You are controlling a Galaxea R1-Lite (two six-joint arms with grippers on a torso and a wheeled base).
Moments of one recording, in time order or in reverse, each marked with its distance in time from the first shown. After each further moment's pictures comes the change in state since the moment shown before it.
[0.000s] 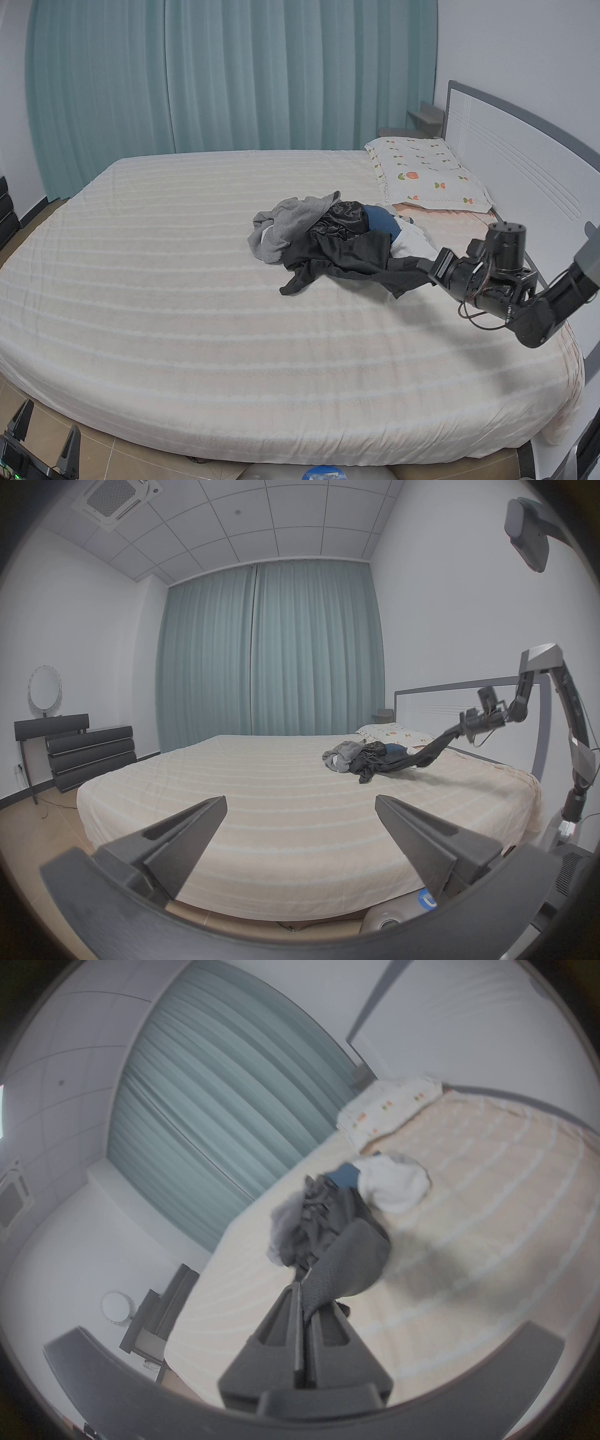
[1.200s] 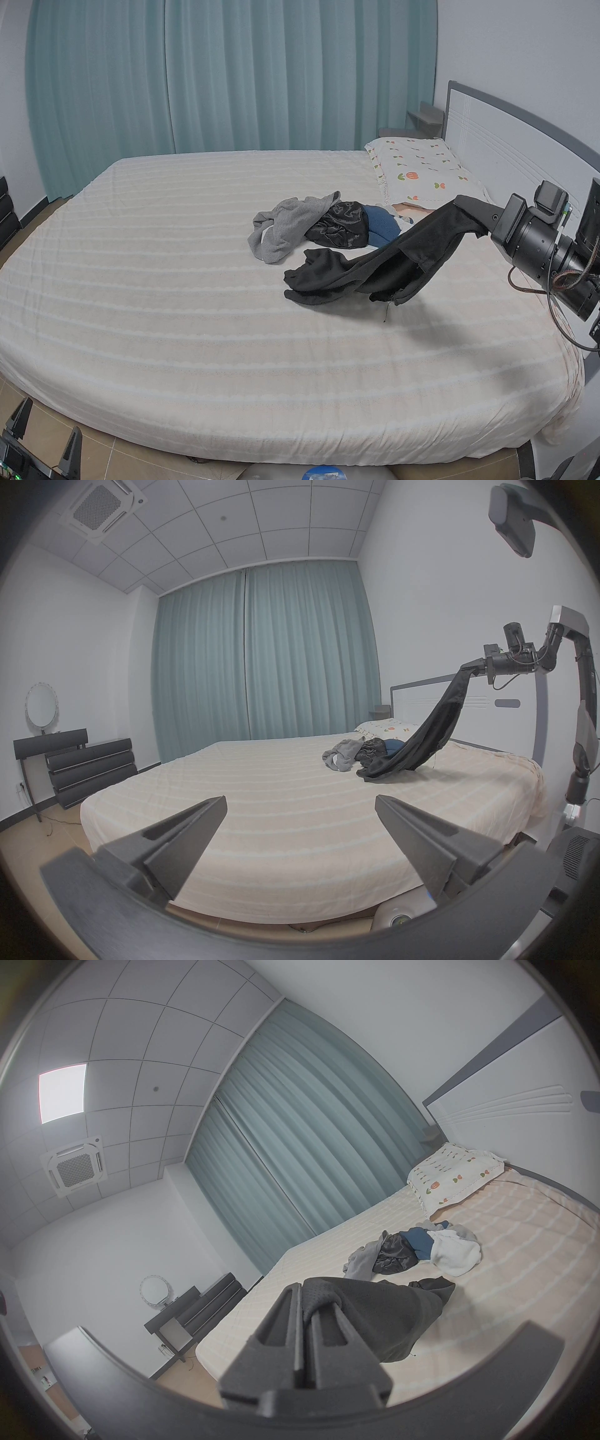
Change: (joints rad) left arm 0.000 0.000 0.000 -0.008 -0.011 0.066; right arm 0.167 -0.516 0.128 0.039 -0.042 -0.135
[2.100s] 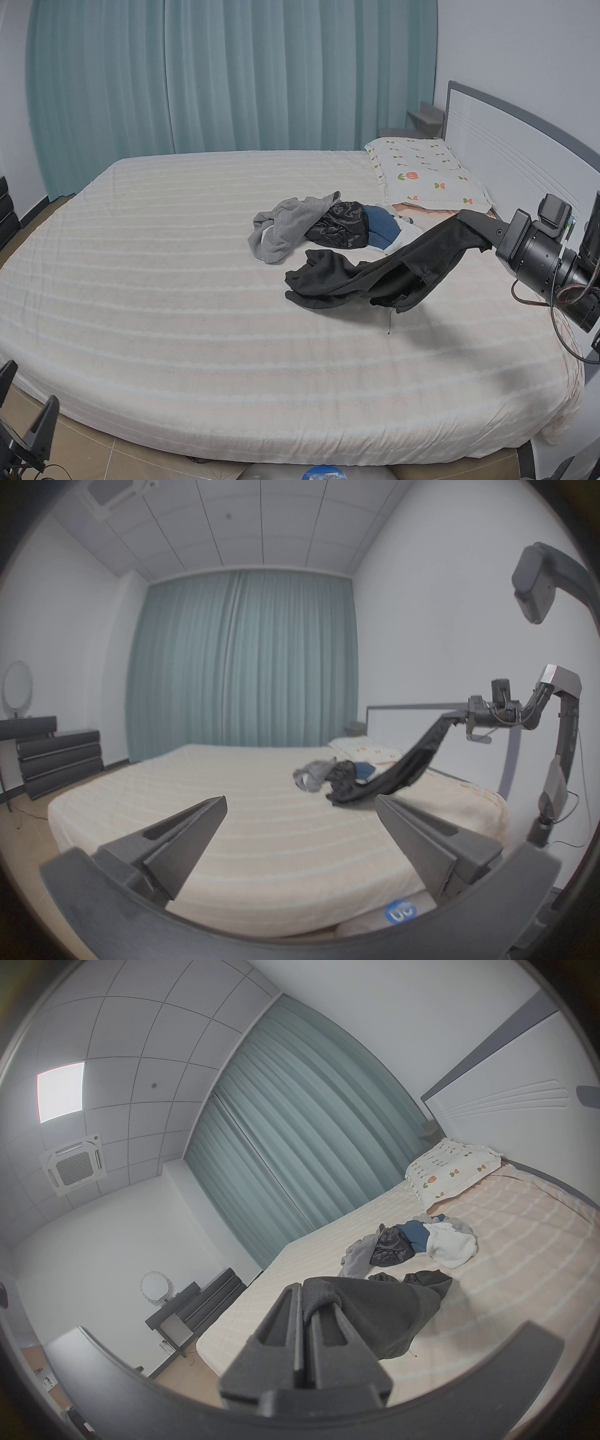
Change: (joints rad) left arm 0.002 0.213 -0.224 -0.027 -0.150 -0.099; right arm 0.000 -0.027 0.060 -0.008 0.011 0.002
